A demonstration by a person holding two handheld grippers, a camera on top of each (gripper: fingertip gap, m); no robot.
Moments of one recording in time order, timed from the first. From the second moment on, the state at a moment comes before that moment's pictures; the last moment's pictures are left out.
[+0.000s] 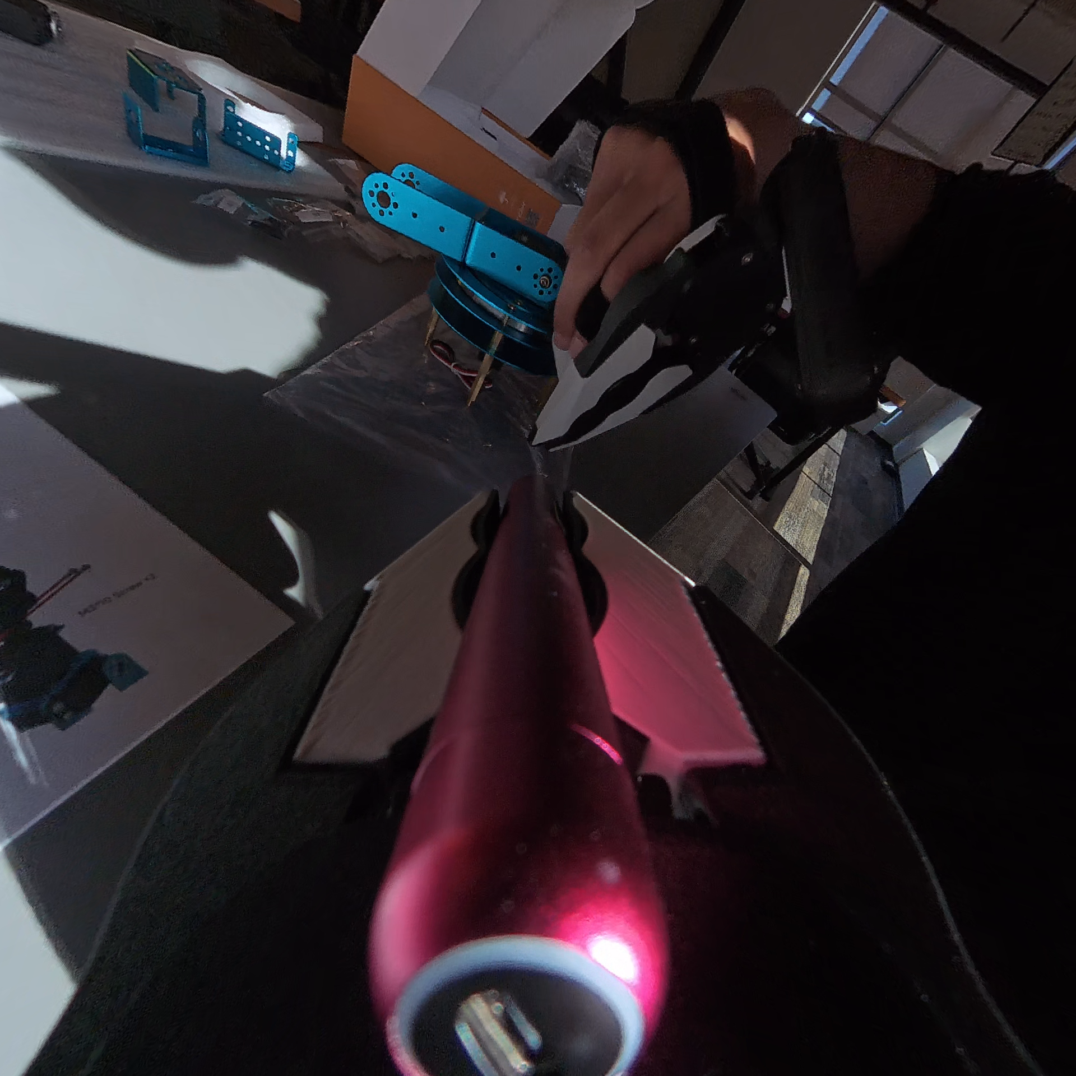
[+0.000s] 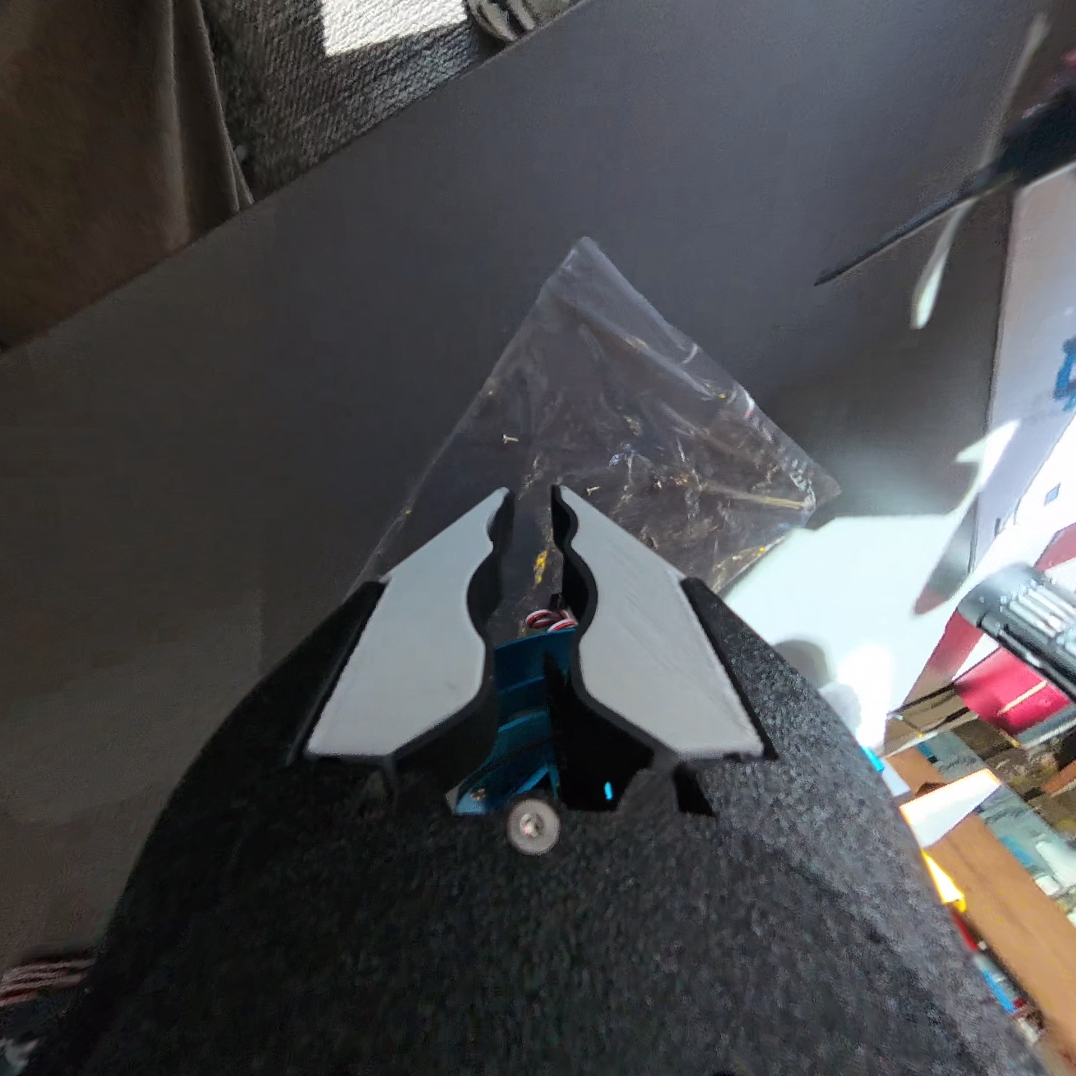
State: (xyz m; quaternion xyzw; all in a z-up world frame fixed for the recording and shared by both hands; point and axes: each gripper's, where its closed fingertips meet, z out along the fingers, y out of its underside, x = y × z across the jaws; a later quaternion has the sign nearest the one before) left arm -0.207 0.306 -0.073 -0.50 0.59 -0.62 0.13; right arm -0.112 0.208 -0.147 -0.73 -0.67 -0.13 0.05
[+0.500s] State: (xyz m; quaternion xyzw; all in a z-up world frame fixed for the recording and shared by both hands) left arm -0.241 0.314 -0.074 -0.52 0.58 -0.61 0.16; right arm -0.128 0.200 -0.159 -0.68 -0.72 -0.09 0.00
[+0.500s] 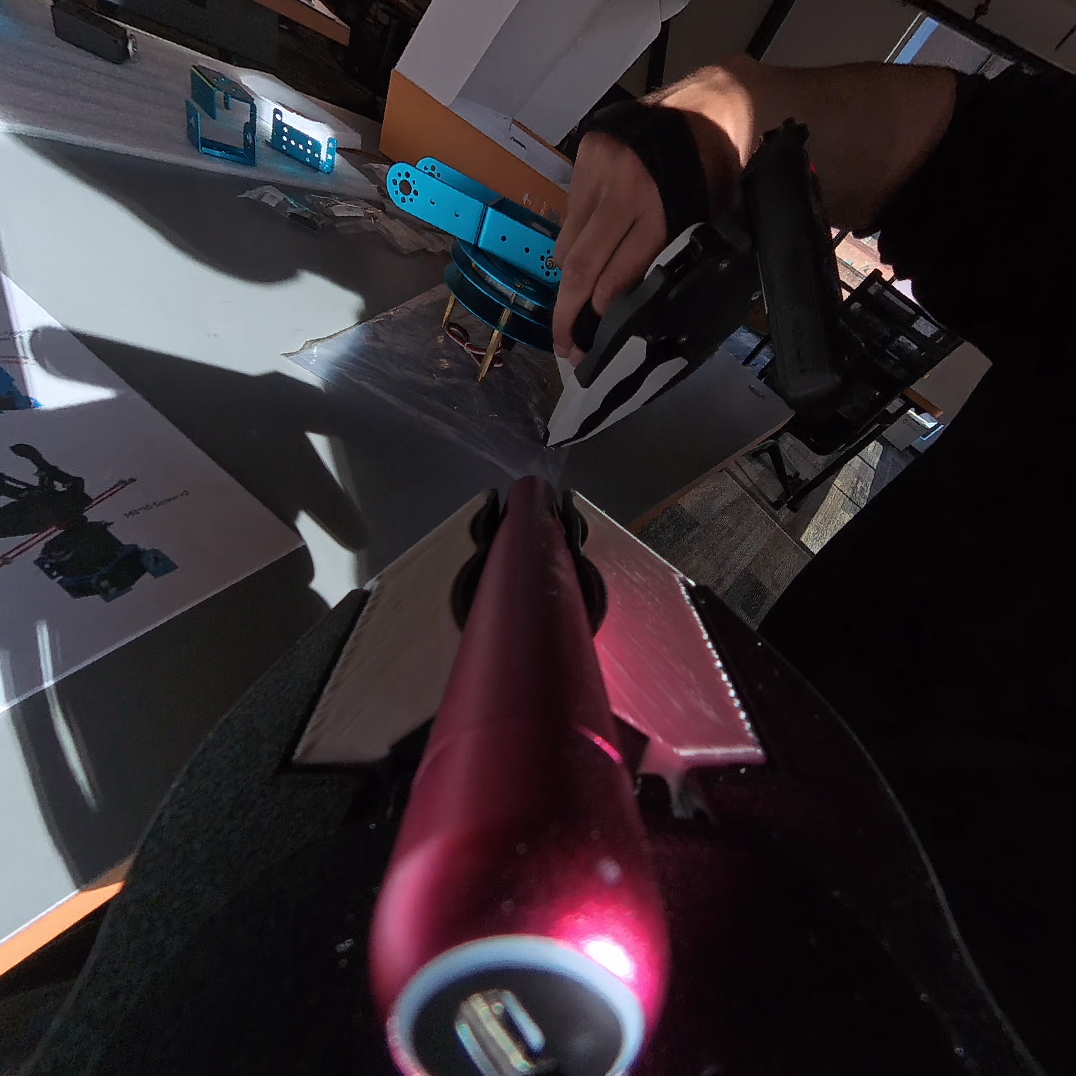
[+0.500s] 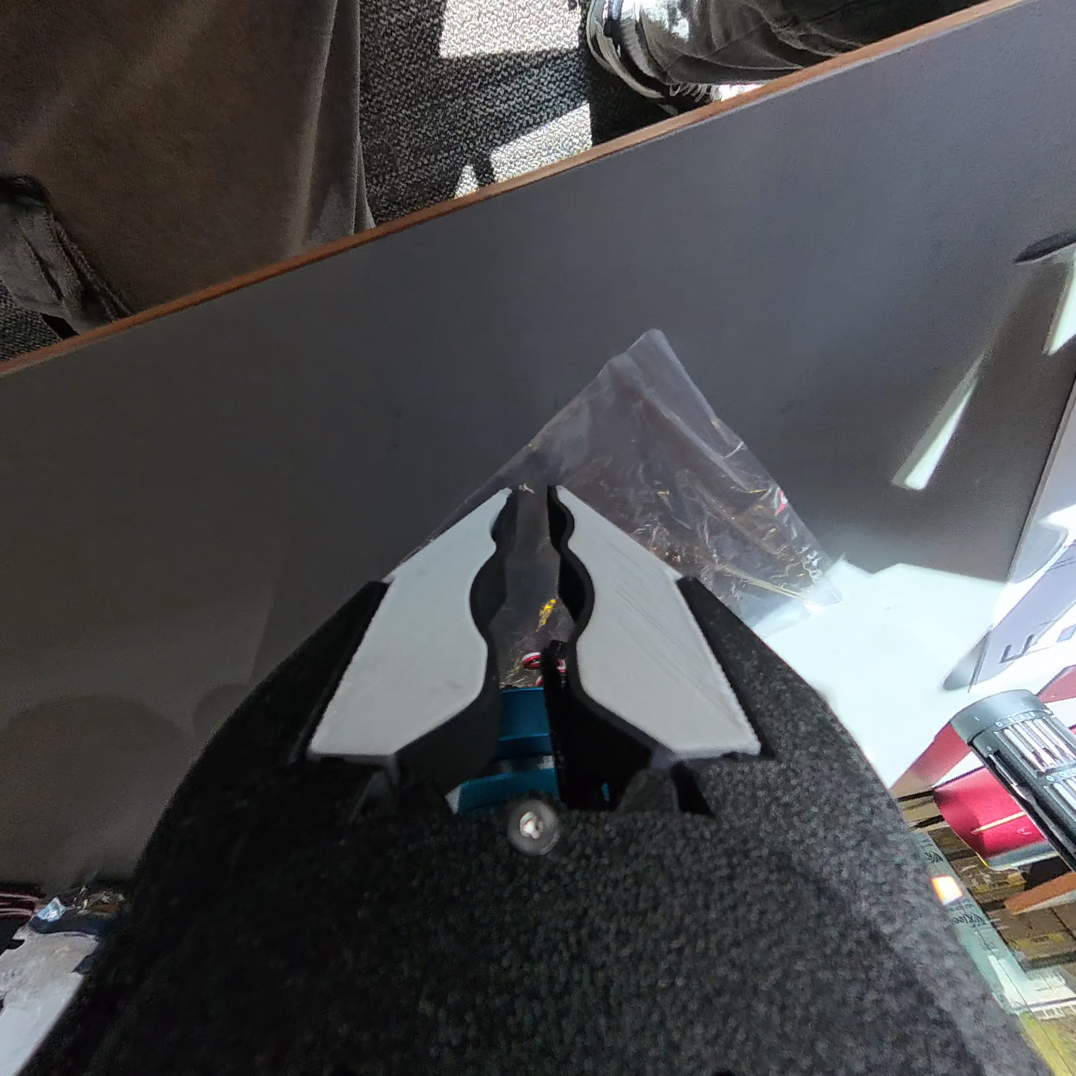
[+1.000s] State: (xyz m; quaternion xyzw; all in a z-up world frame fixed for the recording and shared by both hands) left arm -0.239 0.307 -0.075 -0.51 0.59 -0.60 0.16; right arm -0.125 0.193 -0.165 -0.70 -0.72 -0.06 -0.01
